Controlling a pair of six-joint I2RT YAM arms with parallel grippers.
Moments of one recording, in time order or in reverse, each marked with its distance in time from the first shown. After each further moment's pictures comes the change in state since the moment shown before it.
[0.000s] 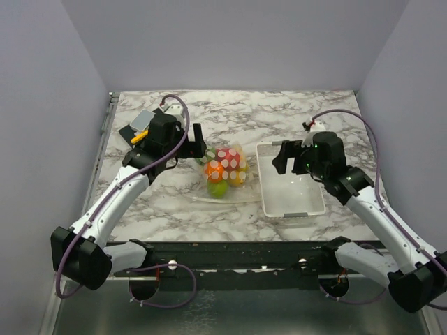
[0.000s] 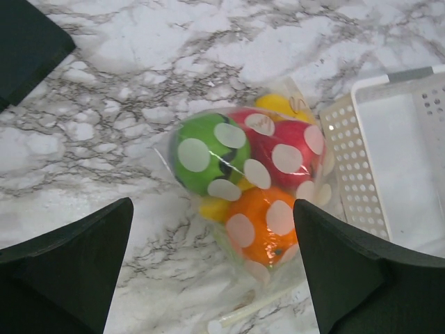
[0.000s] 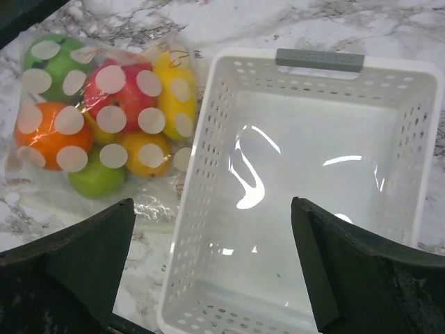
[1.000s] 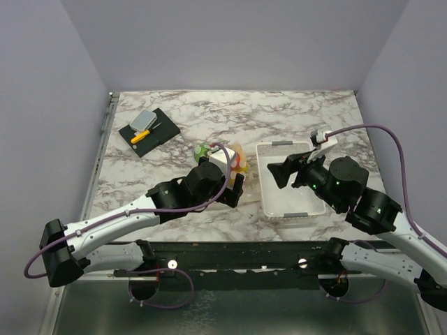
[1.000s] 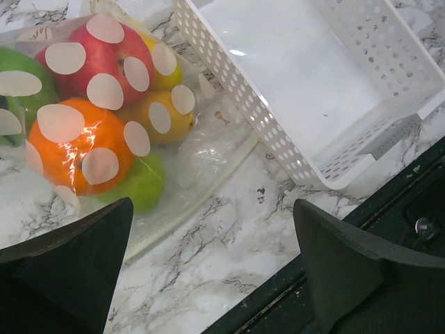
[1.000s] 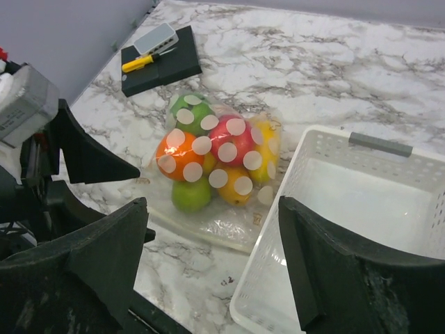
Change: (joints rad) left arm -0.593 -0.108 -0.169 0.058 -0.290 -0.057; right arm 0.416 -0.224 0.105 0.016 0.312 -0.028
